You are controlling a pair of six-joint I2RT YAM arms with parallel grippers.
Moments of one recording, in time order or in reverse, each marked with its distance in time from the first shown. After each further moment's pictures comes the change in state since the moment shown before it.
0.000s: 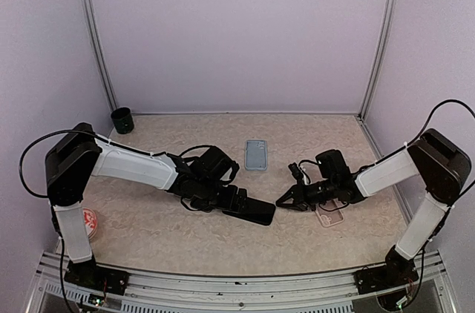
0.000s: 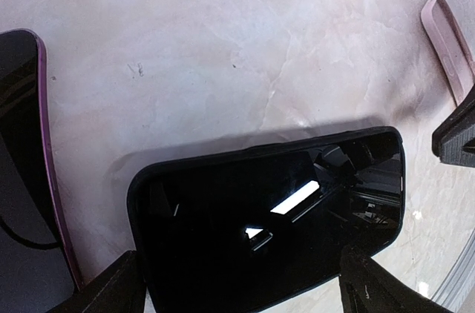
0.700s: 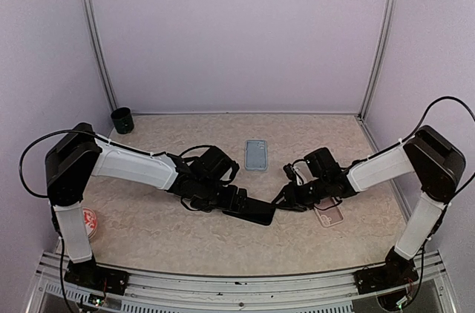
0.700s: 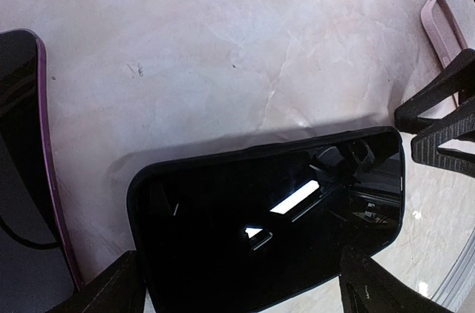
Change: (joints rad) left arm 0.000 0.000 0.000 0.000 0.001 0.000; right arm 0.058 0.032 0.105 -0.199 0.169 -0.074
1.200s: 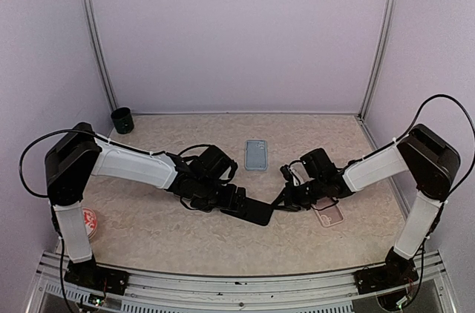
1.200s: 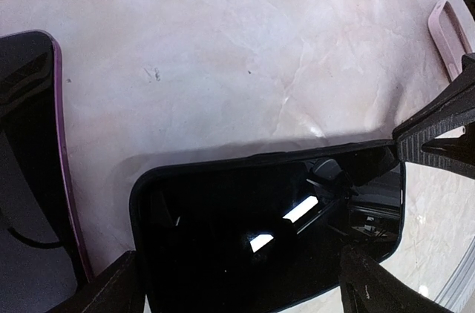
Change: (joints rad) left arm 0.008 0.000 0.000 -0.003 -0.010 -0.002; right arm 0.025 0.048 0.033 0.016 0.001 0.023
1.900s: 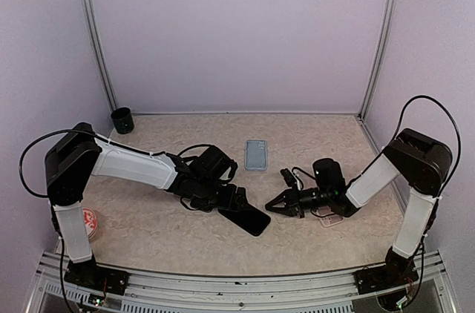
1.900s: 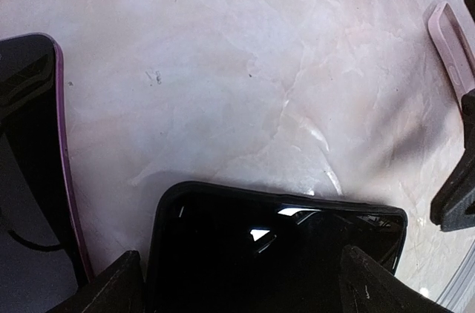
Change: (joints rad) left arm -0.001 0.000 -0.004 0.007 -0.011 0.000; right arm -0.025 0.072 -0.205 0.629 -0.281 0.313
